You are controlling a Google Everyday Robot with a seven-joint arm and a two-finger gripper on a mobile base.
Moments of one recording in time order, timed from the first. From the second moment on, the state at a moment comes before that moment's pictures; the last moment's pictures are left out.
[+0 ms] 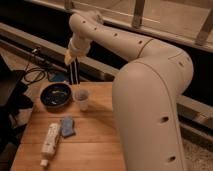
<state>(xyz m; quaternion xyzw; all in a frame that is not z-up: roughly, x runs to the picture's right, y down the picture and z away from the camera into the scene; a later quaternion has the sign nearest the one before) -0.145 -0.138 0.756 -0.26 -0.05 0.53 0.80</state>
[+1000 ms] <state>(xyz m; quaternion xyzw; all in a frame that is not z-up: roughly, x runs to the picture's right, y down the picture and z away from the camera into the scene) -0.137 -0.094 0.792 -0.29 -0.06 0.57 0.77</state>
